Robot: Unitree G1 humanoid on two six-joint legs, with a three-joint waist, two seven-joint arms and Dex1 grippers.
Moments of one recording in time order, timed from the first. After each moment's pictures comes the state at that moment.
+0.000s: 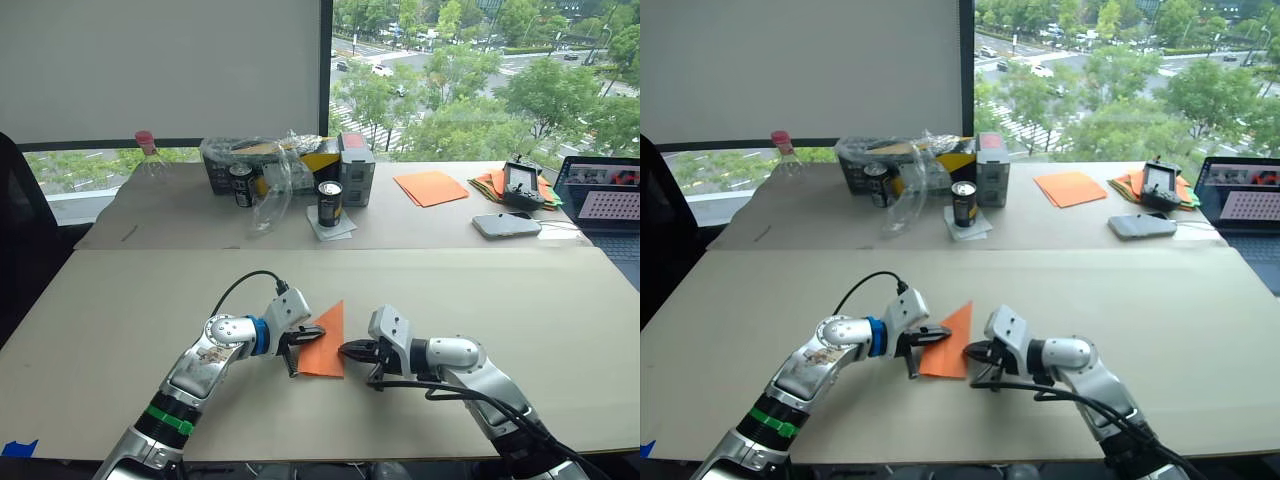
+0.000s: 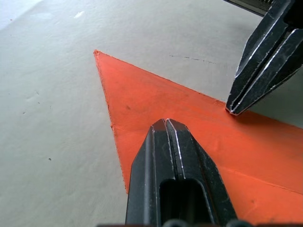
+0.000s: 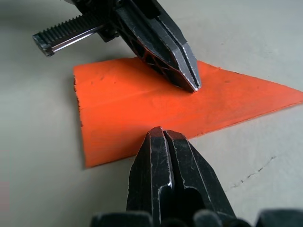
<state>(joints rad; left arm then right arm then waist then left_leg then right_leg) -0.39 0.45 -0.30 -0.03 -0.12 0.46 -0.88 -0.23 -0.49 0.29 -0.16 0.14 0.35 0.94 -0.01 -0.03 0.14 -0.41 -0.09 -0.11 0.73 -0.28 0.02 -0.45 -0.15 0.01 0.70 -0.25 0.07</state>
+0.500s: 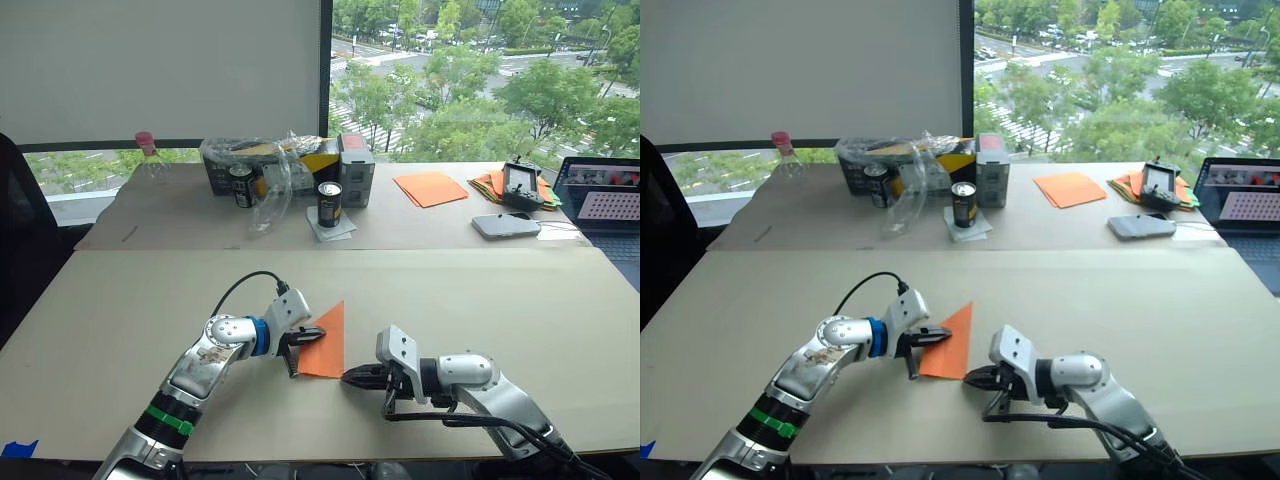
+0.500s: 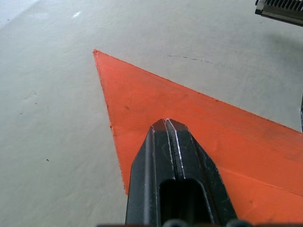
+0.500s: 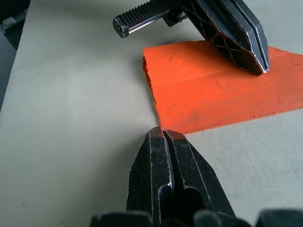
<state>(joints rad) -0.39 0.45 -0.30 -0.03 -0.12 0.46 -0.88 -0.17 -0.57 0.31 -0.26 0.21 0.41 1.00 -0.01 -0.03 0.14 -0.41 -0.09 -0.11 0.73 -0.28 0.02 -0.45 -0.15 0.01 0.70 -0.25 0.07</state>
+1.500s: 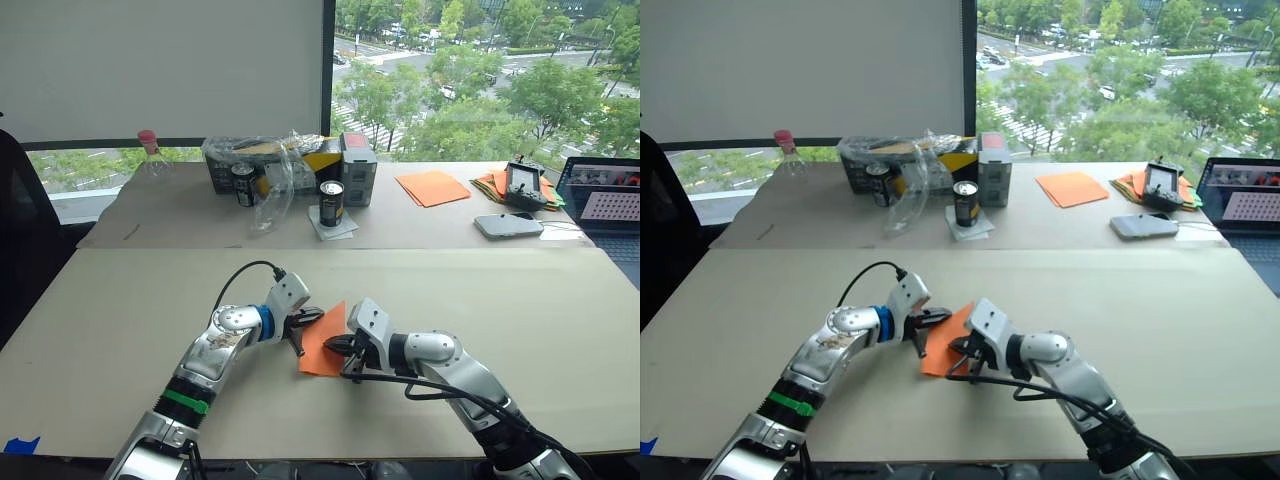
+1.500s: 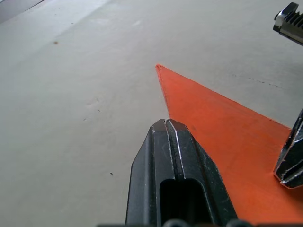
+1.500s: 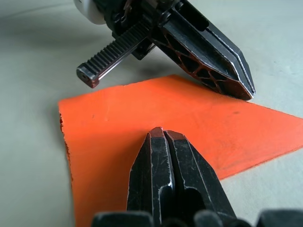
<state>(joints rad) -0.55 0.35 -0.26 0.25 -0.11 0.36 -0.81 -0.33 -0.42 0.36 -0.15 0.13 0.51 0.77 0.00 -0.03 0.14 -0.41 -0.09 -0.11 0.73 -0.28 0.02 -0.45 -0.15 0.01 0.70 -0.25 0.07</state>
